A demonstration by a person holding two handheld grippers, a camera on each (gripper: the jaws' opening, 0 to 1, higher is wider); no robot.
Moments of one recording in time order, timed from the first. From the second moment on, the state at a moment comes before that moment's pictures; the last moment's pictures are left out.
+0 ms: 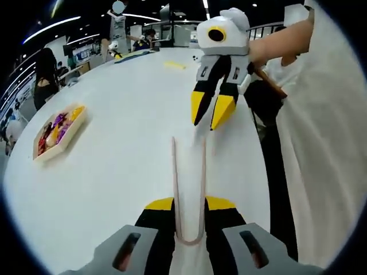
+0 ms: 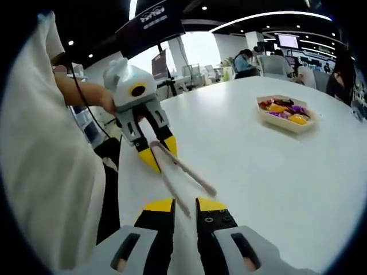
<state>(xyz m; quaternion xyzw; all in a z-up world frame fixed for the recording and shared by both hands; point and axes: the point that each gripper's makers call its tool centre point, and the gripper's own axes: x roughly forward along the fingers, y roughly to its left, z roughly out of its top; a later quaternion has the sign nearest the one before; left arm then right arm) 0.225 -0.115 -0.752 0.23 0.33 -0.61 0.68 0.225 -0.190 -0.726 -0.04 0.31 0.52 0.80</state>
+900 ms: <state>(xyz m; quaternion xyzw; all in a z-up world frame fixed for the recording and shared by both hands) 0.245 -0.123 -0.747 0.22 0.30 -0.61 0.70 0.215 -0.183 -0.733 -0.02 0.33 0.49 0.81</state>
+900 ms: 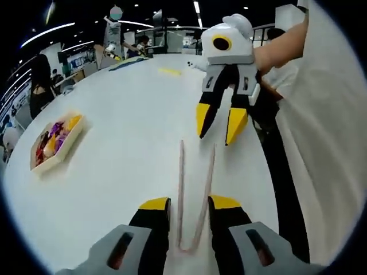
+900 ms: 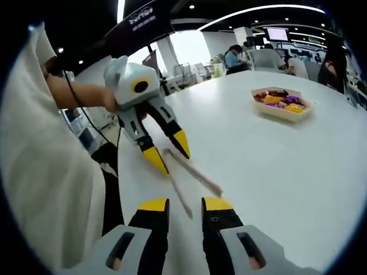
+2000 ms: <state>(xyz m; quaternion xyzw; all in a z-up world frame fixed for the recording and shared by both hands) 0.299 -0.019 -0.643 -0.07 0.17 -0.42 0.89 0.249 -0.204 -0.655 0.10 0.23 0.35 0.90</state>
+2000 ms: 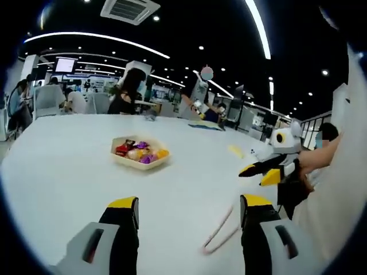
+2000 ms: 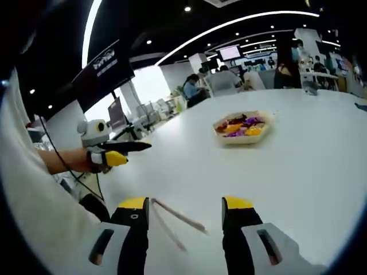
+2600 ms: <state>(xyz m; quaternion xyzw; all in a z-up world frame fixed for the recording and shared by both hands) 0.287 0.056 -0.615 -0.07 0.11 -0.38 0.92 0.234 -0.263 -0.599 0.08 0.13 0.25 0.96</state>
